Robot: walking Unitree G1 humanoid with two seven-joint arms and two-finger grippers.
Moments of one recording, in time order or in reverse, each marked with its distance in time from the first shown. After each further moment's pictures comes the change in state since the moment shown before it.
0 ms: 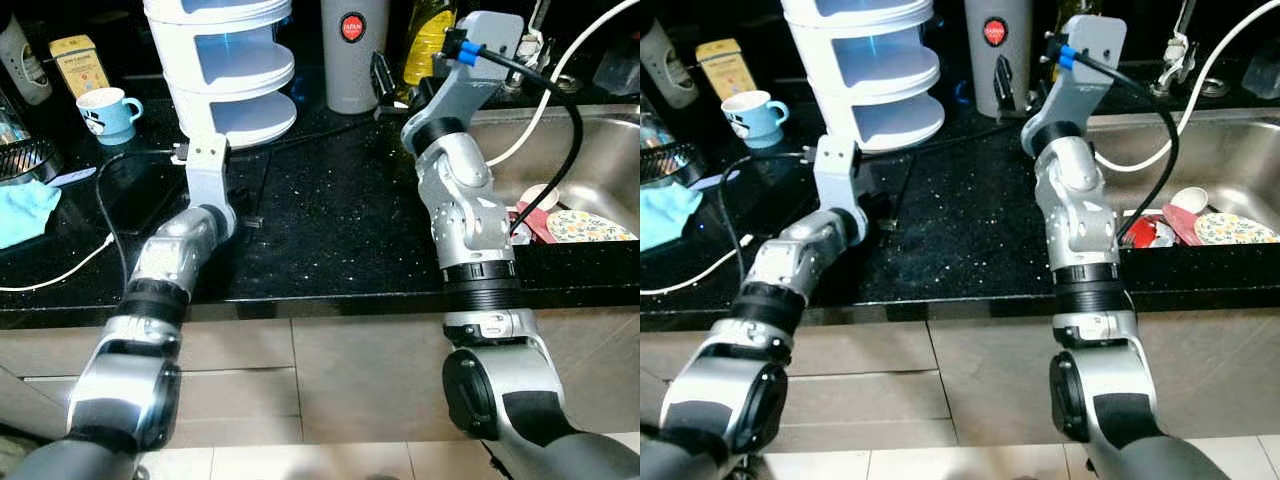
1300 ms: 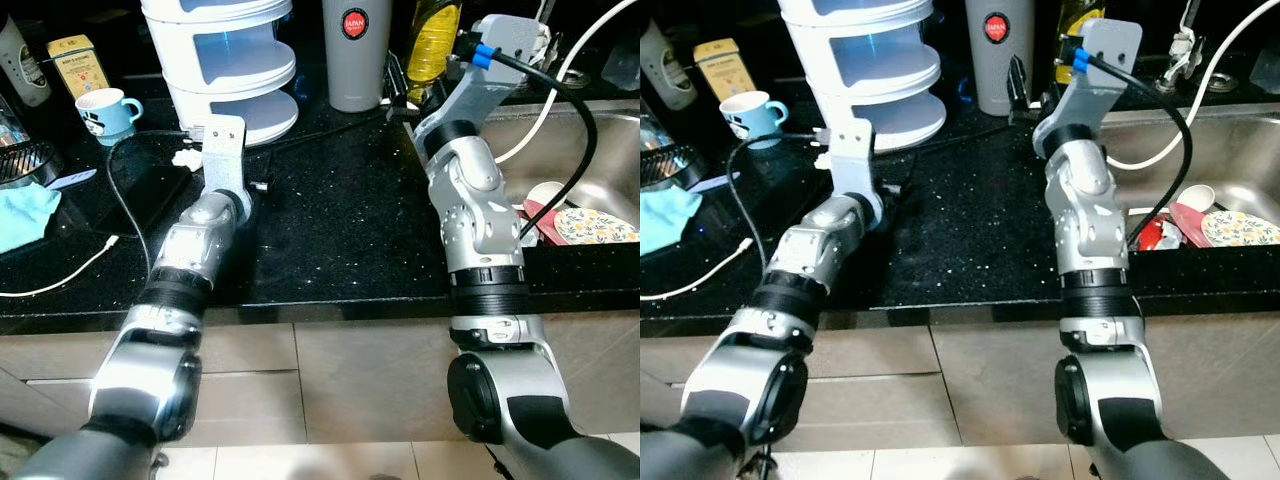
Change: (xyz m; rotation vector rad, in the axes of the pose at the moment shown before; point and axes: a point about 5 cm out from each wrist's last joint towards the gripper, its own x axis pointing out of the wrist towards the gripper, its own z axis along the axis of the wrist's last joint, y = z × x) left arm 0.012 -0.024 0.038 0.041 -0.087 0.096; right arm -0.006 -0.011 0.003 -0.007 -0.009 -0.039
